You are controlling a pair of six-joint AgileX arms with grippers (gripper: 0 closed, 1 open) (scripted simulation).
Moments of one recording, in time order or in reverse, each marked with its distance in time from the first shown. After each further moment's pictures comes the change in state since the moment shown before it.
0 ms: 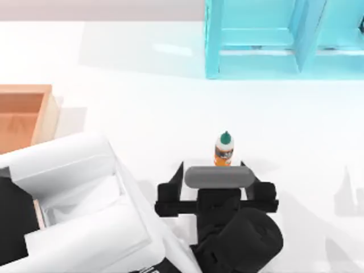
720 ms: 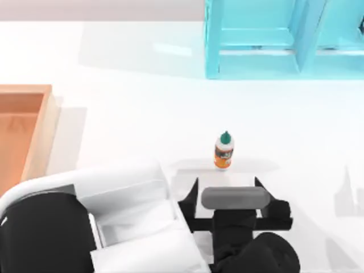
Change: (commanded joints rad) left arm -0.057 0.135 0.066 0.064 -0.052 -0.024; right arm 0.000 0.000 0.000 0.000 0.000 0.000
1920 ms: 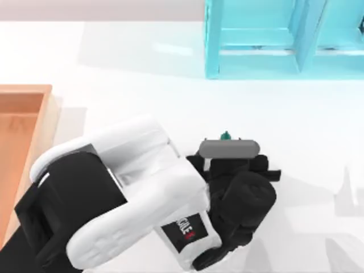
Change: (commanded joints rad) left arm 0.217 0.170 0.190 0.140 0.203 0.182; right arm 0.000 0.000 0.000 0.000 0.000 0.000
